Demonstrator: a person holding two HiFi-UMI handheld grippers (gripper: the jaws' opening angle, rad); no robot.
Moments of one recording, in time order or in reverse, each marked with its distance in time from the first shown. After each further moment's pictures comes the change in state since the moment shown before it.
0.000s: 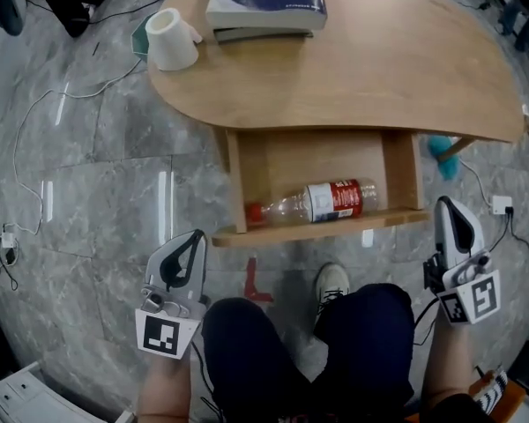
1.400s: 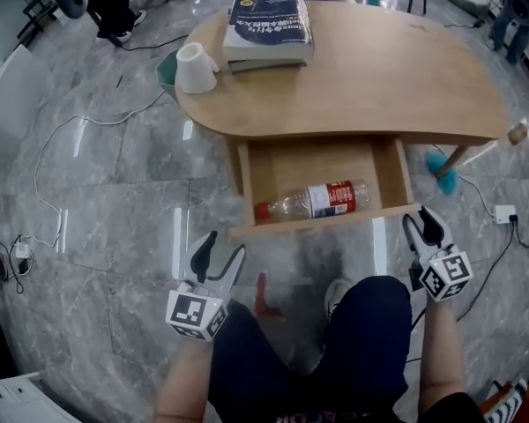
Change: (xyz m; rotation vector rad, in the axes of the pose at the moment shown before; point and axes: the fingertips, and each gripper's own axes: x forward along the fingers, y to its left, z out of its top) left arm -0.009 -0.030 -0.061 -0.211 0.180 0.028; right arm -0.036 -0.030 -0.134 0.086 0.193 -0.050
